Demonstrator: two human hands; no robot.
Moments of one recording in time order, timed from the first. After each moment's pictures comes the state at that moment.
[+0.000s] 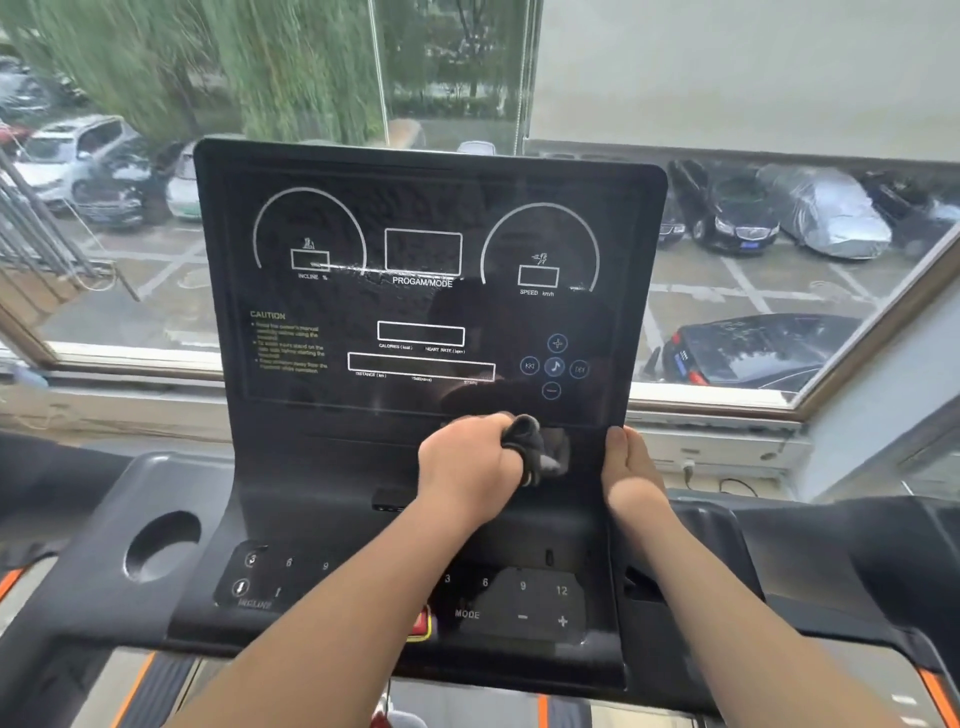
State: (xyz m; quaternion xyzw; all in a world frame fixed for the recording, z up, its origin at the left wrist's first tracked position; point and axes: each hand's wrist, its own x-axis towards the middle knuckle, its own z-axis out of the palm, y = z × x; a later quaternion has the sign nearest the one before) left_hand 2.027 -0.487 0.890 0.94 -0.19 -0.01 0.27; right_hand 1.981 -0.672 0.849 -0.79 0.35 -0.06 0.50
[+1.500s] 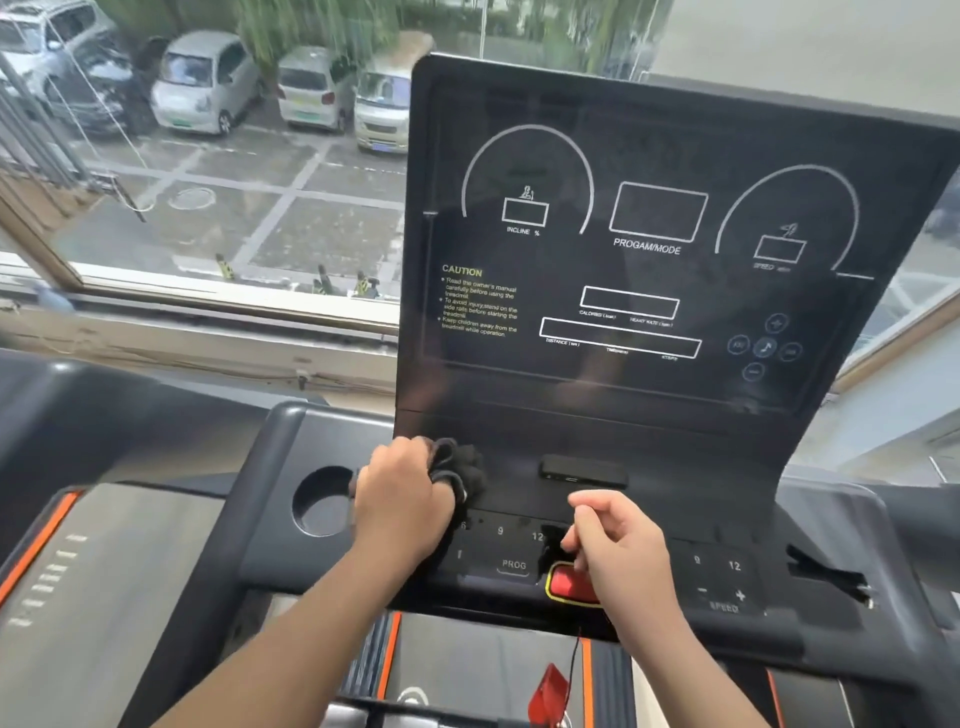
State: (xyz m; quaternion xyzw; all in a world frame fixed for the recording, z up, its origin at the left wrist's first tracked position) left_hand 2.051 -0.221 0.820 0.96 -0.03 -0.06 0.26; right_hand 1.940 -0.417 0.853 -0.72 0.30 -0.03 0.63
